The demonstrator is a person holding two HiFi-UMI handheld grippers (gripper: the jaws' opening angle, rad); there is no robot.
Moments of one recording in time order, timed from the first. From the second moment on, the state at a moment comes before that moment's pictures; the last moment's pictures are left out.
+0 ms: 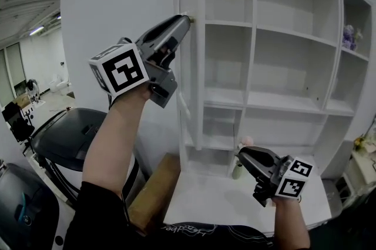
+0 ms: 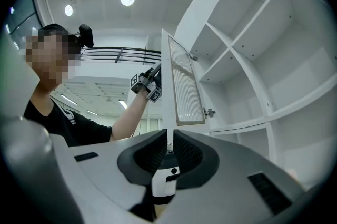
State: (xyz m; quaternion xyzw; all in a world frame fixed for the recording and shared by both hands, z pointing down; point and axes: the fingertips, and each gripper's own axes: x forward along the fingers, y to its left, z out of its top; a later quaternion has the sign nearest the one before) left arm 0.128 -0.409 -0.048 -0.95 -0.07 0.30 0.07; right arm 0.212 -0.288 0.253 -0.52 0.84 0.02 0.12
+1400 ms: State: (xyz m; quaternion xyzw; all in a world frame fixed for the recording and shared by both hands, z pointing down) left arm 0.379 -0.399 -0.040 -0.93 0.13 0.22 0.26; right arm 0.334 -0.219 0.252 -0.63 0.77 0.04 0.12
